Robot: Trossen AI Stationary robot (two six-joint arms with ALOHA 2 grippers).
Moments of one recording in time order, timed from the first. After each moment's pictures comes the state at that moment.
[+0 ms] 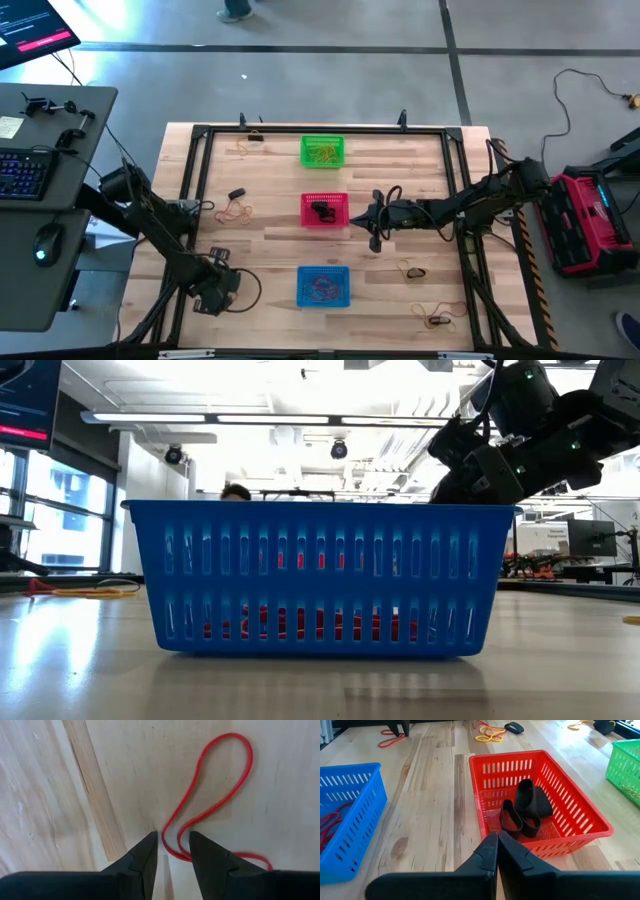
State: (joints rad) left arm -0.91 1.56 0.77 -0.79 0.02 -0.74; right arm 0.10 1.51 0.40 0.67 0.15 0.11
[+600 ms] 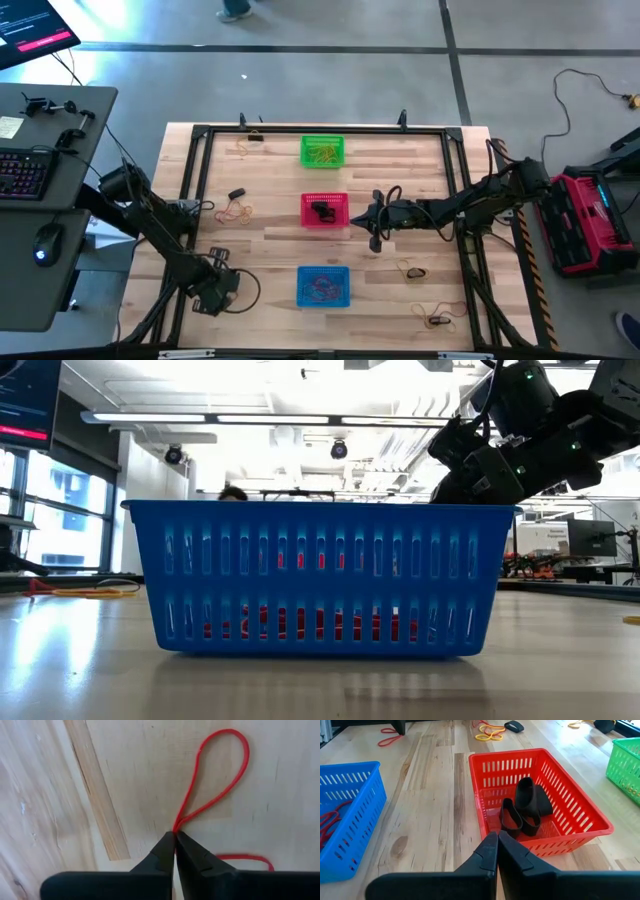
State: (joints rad) left arm -0.91 1.55 0.76 -0.79 0.00 -0.73; right arm 0.10 1.51 0.40 0.67 0.15 0.11
